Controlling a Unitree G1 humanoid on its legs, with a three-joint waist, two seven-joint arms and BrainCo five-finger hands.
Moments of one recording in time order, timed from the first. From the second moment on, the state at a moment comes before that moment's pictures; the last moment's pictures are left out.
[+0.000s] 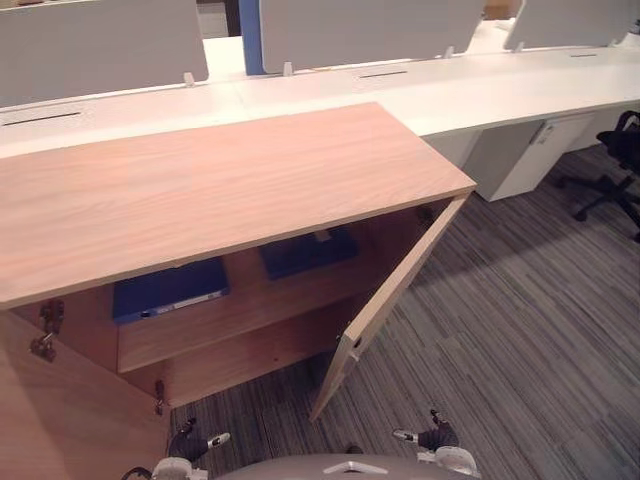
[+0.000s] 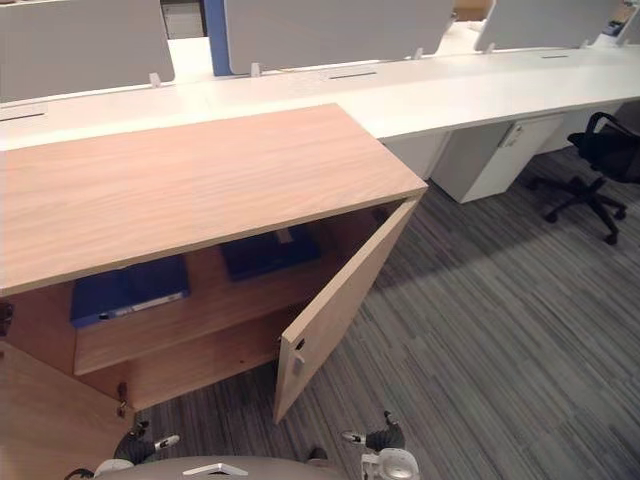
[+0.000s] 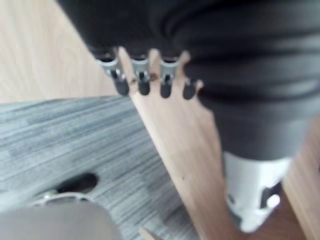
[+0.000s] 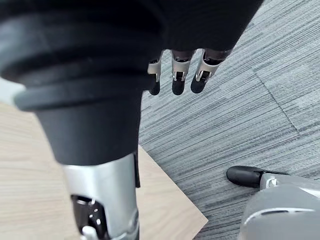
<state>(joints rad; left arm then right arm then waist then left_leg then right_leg) 0.19 0.14 0.08 0.96 0.16 -0.06 0.10 0.12 -0.11 -0.17 0.92 -0.13 -0.06 -0.15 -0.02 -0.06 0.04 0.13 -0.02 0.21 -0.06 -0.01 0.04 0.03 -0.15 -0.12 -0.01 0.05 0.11</state>
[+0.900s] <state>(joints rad) 0.10 0.11 0.10 0.95 0.09 -0.06 0.13 0.06 -0.04 -0.20 0.96 -0.08 -0.04 -0.14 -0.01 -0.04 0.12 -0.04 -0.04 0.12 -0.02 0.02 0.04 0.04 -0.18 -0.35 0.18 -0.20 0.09</state>
